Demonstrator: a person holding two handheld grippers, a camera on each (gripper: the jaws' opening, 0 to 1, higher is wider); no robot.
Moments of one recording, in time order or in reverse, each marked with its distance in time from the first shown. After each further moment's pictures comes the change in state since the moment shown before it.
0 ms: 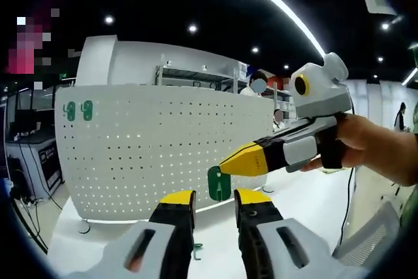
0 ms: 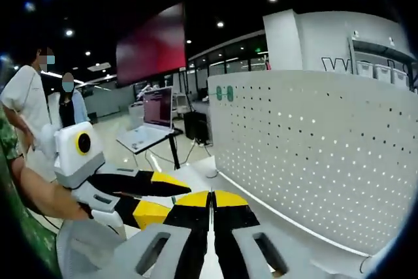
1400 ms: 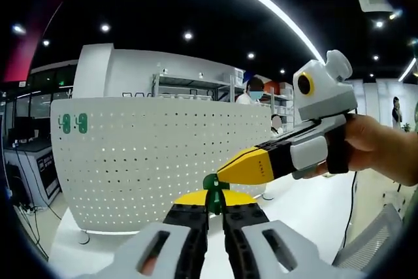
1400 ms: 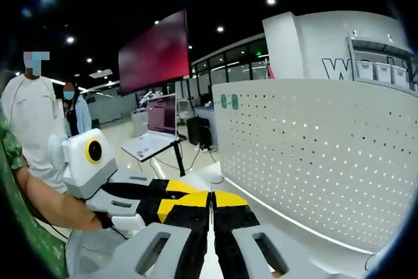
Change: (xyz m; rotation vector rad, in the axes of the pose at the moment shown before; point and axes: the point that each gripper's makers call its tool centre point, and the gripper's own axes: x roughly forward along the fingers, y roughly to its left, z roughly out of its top) left arm 0.008 -0.005 0.013 0.024 -0.043 -0.015; right arm -0.006 0.010 0.012 0.028 -0.032 0.016
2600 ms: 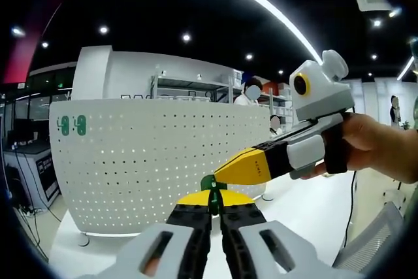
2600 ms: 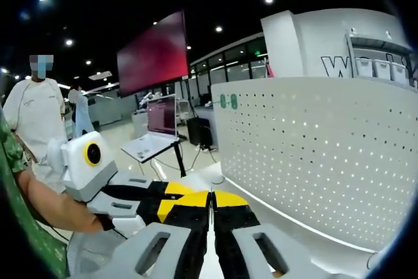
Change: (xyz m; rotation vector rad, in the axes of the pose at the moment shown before) left arm 0.000 -0.002 0.000 0.009 -0.011 -0.007; right arm 0.001 -0.001 0.000 0.011 -0.003 0.004
